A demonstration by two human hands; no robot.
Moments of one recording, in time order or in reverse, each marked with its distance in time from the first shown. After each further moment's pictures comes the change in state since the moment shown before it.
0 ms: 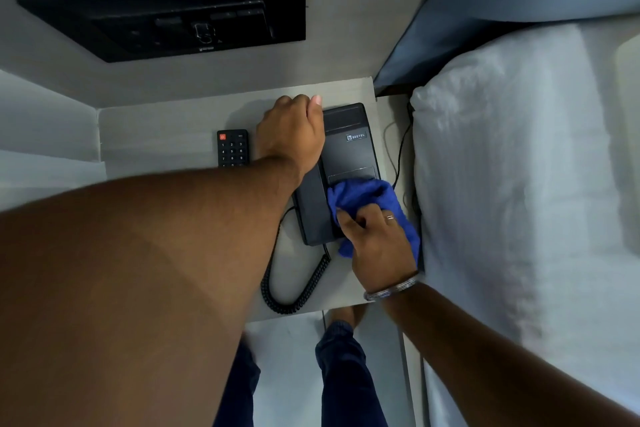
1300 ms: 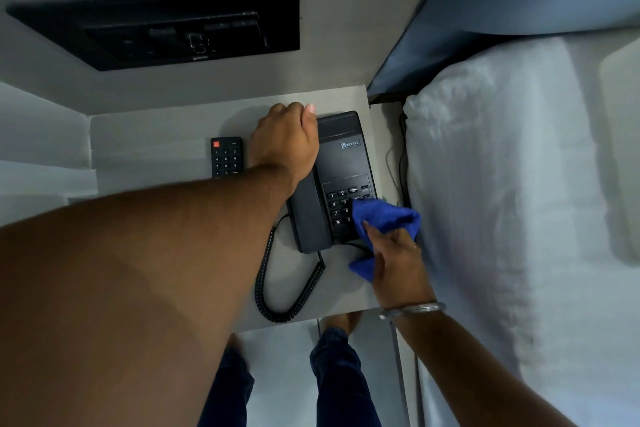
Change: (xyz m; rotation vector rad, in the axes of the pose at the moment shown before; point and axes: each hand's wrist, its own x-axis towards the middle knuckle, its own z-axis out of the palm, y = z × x) left_hand 0.000 0.000 0.001 -0.038 -0.006 0.010; right_hand -0.027 0.023 -0.007 0.319 -0.128 0.340
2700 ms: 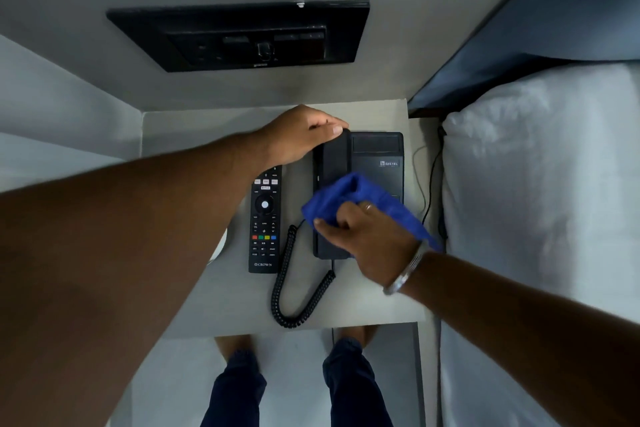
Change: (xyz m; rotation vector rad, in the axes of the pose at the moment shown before) left_hand 0.034 -0.048 -0.055 -0.398 -0.569 0.183; right_hand 0.061 -0.073 -0.007 -0.440 -0.272 -0.791
